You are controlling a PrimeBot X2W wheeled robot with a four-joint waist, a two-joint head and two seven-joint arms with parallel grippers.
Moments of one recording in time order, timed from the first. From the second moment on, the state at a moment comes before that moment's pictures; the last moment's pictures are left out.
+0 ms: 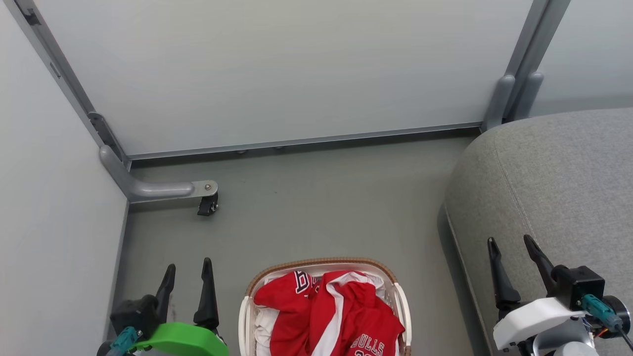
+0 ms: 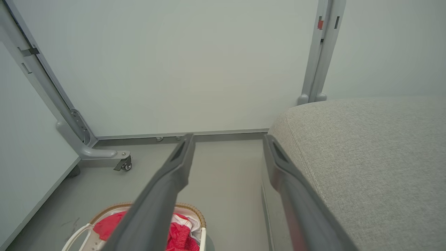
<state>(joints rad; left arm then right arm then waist) -0.01 0.05 -0.13 0.30 -0.37 -0.07 -0.21 -0.01 -0.04 -0.06 0.20 0.14 0.13 -0.21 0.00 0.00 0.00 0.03</state>
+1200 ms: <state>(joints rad) -0.01 0.05 -0.15 0.34 -0.23 -0.07 -0.26 -0.01 -0.05 -0.06 0.18 -0.05 0.13 -0.26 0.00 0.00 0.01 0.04</state>
